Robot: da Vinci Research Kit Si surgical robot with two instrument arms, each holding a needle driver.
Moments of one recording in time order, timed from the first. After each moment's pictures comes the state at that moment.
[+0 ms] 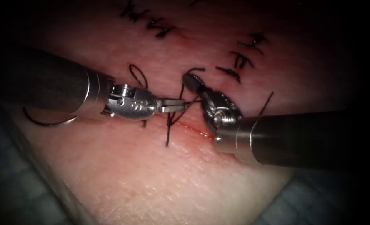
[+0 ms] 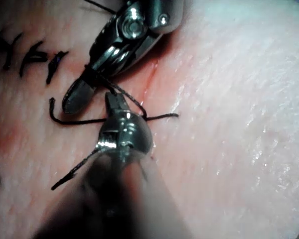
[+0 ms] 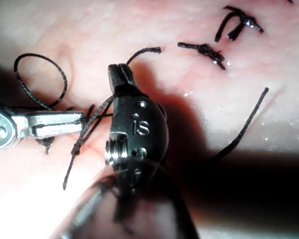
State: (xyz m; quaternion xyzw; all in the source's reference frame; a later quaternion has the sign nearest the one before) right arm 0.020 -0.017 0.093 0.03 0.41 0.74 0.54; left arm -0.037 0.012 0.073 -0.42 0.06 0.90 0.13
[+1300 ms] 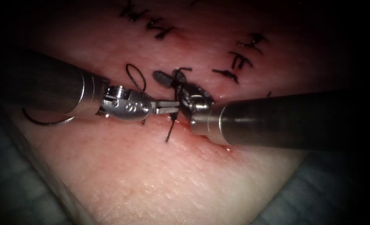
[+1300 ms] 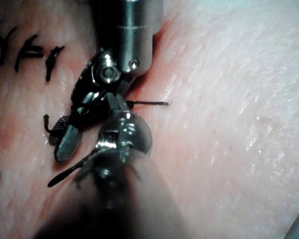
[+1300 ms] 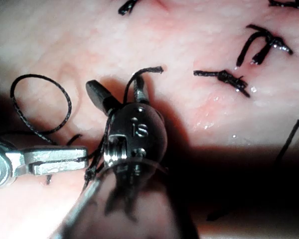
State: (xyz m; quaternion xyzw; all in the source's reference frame) right arm 0.025 -0.017 0.100 0.07 0.38 0.75 0.53; left arm -0.036 0.011 0.073 -0.43 0.05 0.90 0.11
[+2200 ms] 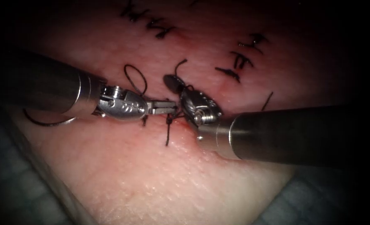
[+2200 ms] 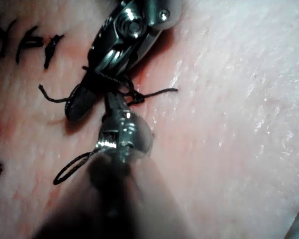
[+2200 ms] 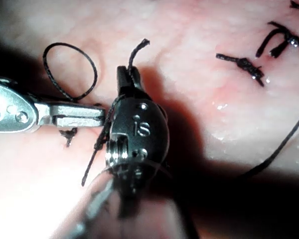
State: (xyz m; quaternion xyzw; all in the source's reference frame) right arm 0.024 -0.017 0.091 -0.01 0.42 0.69 0.59; left arm -0.034 0.012 0.075 -0.43 0.05 0.90 0.10
